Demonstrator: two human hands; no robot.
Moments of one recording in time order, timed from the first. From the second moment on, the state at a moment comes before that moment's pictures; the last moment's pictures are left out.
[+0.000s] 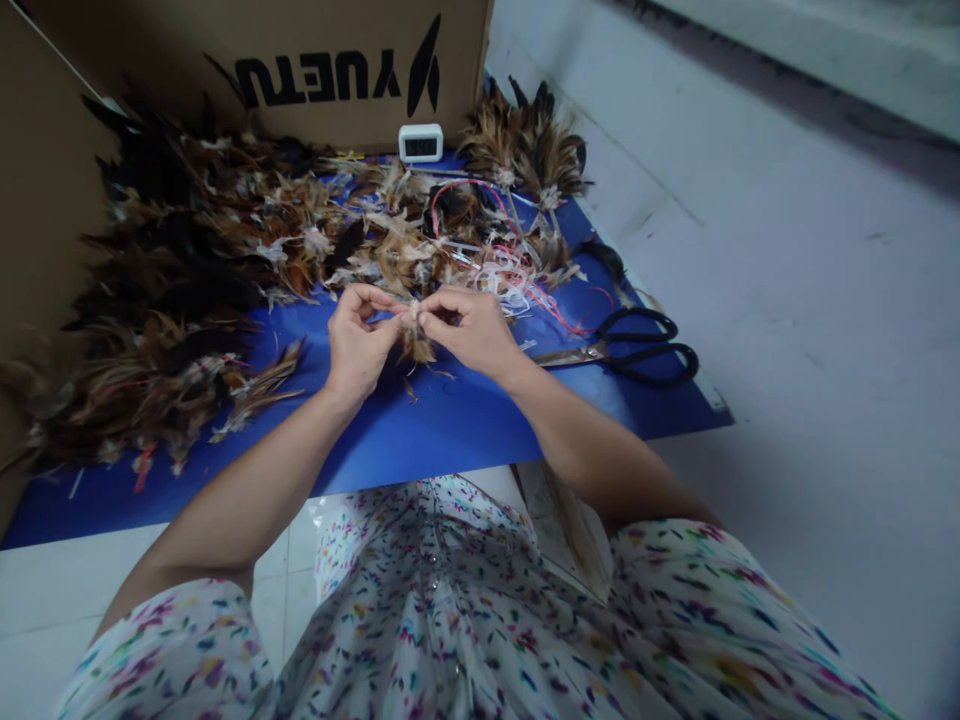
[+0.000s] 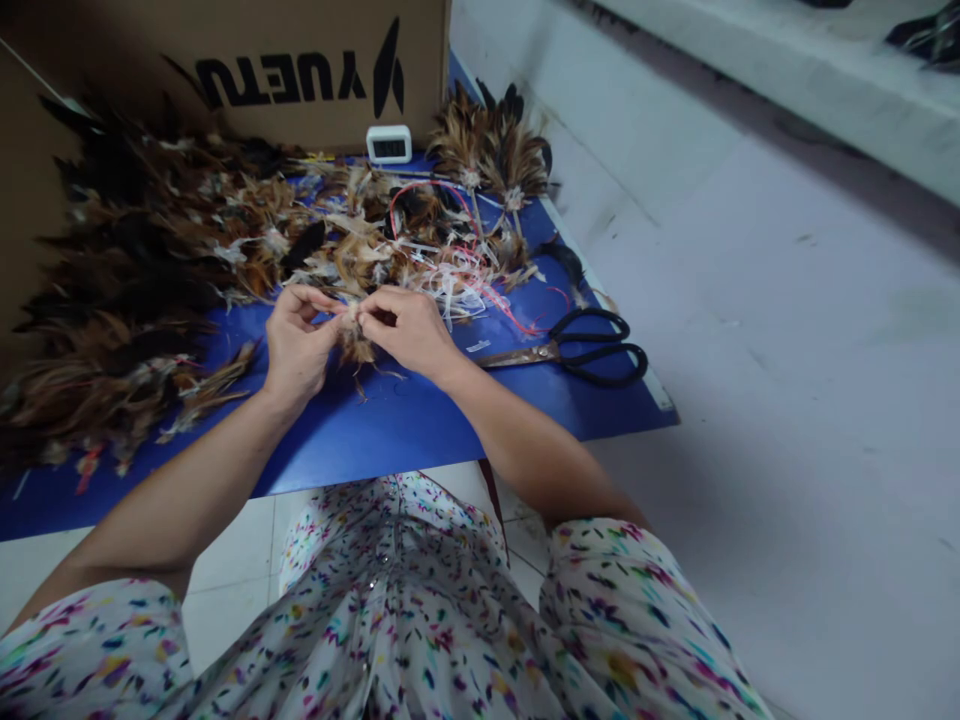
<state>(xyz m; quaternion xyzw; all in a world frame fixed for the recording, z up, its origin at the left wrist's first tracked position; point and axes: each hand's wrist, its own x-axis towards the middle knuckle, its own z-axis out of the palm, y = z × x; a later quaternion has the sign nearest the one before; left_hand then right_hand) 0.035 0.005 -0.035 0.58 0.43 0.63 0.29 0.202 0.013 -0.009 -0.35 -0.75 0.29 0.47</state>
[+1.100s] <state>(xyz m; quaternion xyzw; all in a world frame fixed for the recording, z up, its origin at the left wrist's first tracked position) 0.038 -0.001 -0.029 0.52 0.40 0.65 0.38 0.204 0.009 -0.005 -0.38 -0.75 0.15 0.51</state>
